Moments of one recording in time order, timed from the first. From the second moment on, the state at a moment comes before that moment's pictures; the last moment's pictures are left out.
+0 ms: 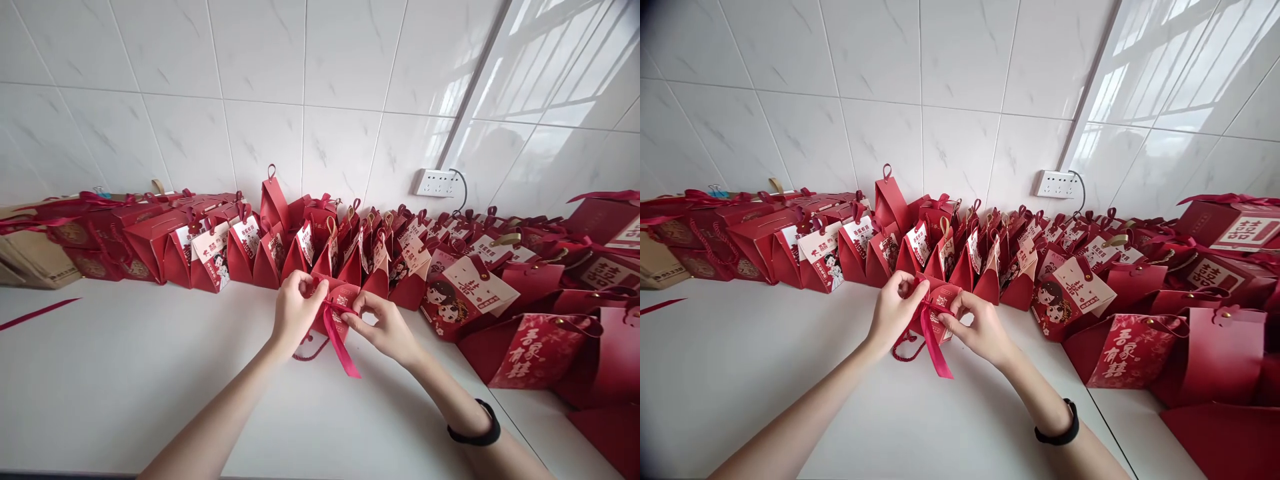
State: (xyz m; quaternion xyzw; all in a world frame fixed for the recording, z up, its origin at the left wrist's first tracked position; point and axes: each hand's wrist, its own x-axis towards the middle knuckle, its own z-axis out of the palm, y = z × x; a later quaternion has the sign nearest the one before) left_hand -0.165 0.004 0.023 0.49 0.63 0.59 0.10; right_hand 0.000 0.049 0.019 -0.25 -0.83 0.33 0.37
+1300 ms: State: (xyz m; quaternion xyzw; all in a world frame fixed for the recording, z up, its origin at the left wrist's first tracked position) left_hand -0.166 -0.009 0.011 0.52 0.57 0.62 0.10; right_hand 0.009 0.057 0.019 -0.22 -0.77 0.45 0.39
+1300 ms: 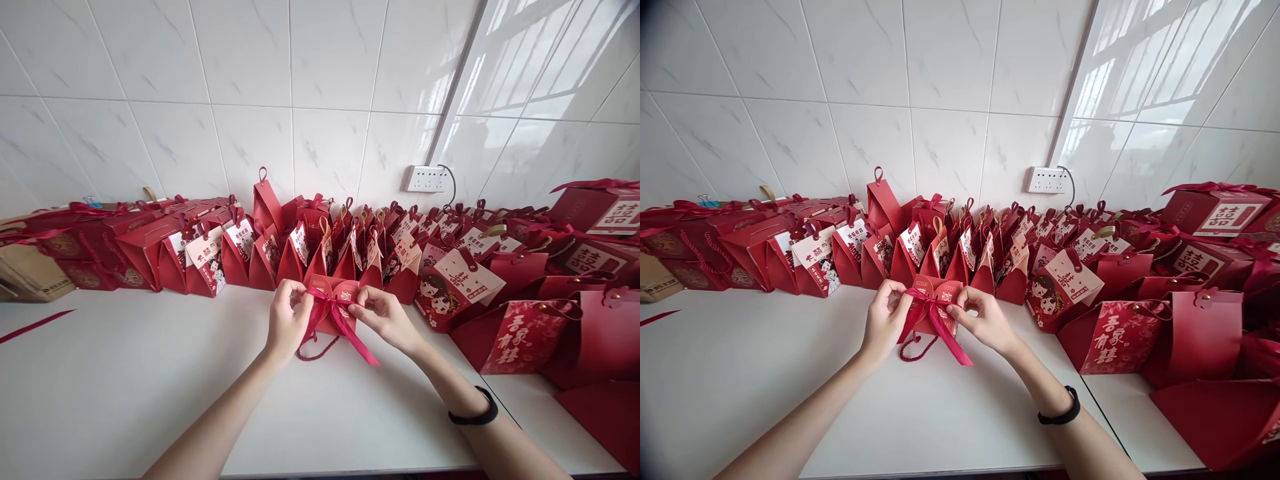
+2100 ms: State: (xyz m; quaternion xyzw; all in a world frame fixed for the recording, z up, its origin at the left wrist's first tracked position) left_hand -0.165 -0.020 0.021 0.59 0.60 0.54 0.08; right_hand 0.014 0.056 0.025 -0.19 -0.77 0.49 0.35
